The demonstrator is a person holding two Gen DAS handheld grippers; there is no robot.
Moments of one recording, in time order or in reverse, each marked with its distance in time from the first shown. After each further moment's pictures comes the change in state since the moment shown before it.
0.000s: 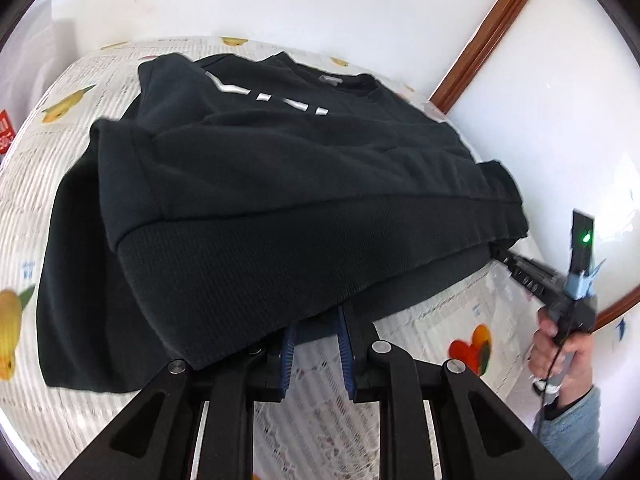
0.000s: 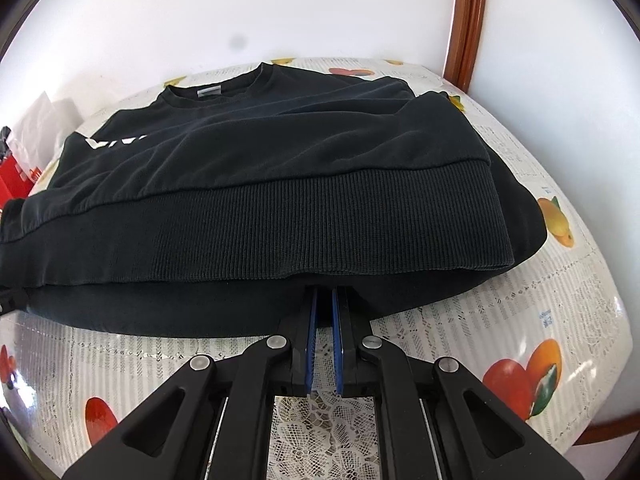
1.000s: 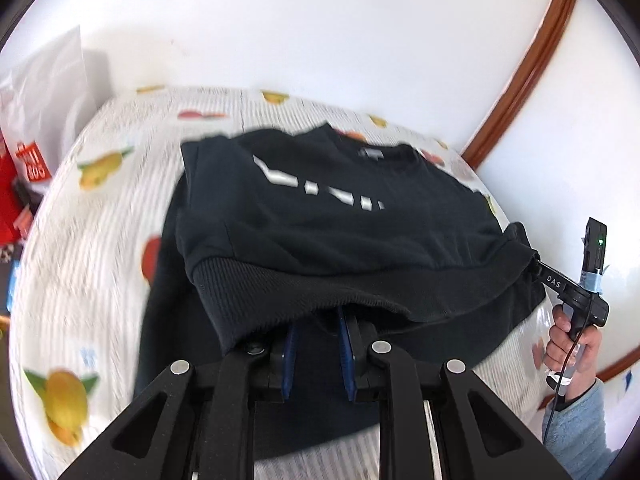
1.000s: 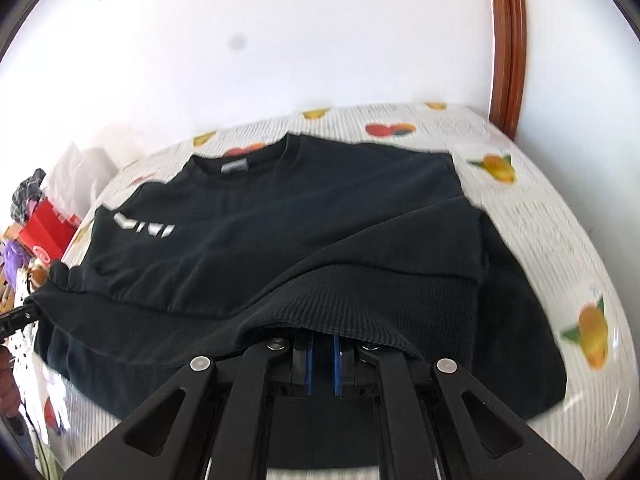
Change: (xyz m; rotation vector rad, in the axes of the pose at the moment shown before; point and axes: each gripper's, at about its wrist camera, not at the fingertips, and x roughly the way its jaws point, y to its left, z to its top) left arm -0.028 0.018 0.064 -0.068 -0.130 0.116; right arm 0.014 -0.020 0.103 0.000 -0.091 0.214
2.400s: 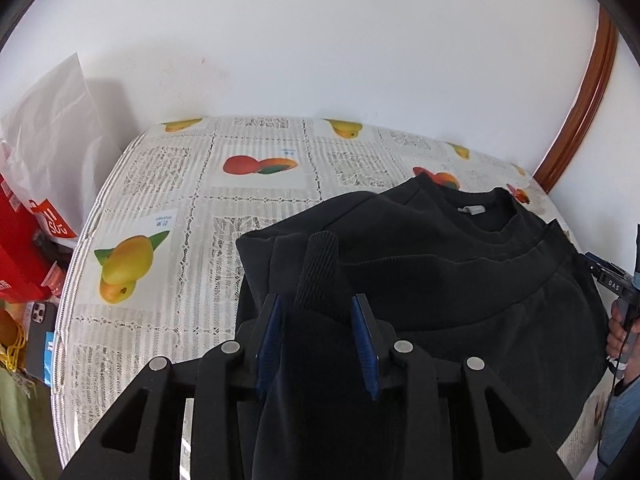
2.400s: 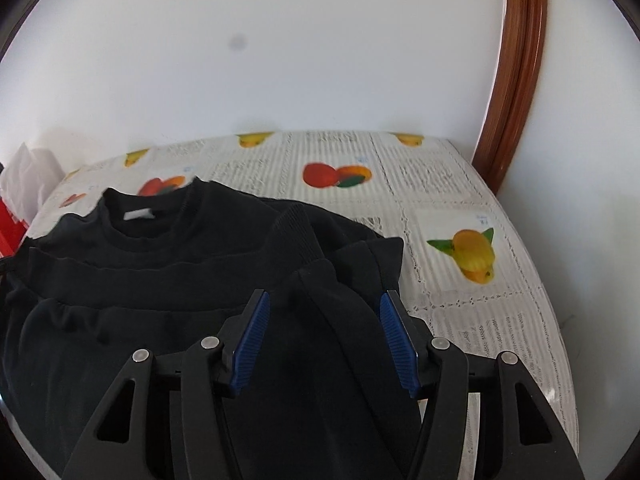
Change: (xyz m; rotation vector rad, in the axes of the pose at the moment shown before) left arm 0.072 0.049 0.084 0.016 -0.006 0.199; right arm 0.078 -0.060 0.084 -0.093 0.019 -0.124
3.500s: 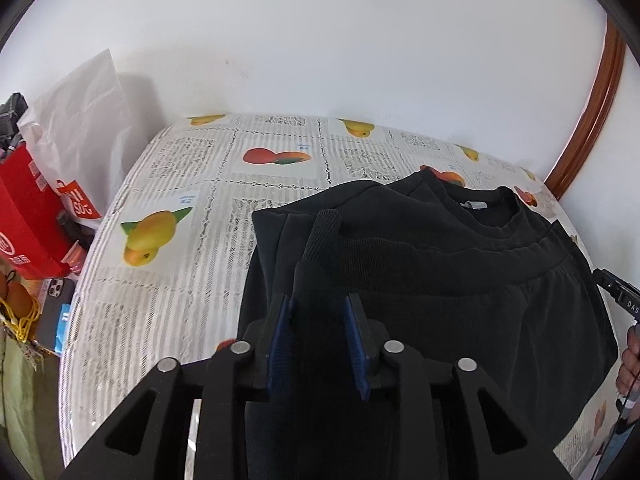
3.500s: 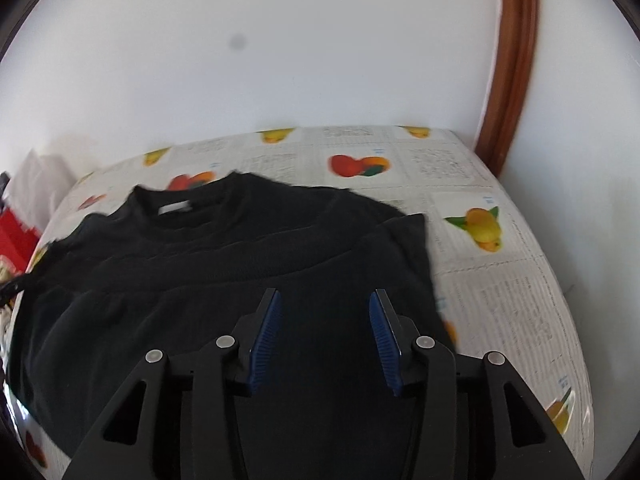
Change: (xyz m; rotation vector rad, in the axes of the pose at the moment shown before) left arm -0.032 -0.008 -0.022 -0.045 -0.021 0.073; right arm -0.046 0.040 -0.019 0.041 0.009 0.018
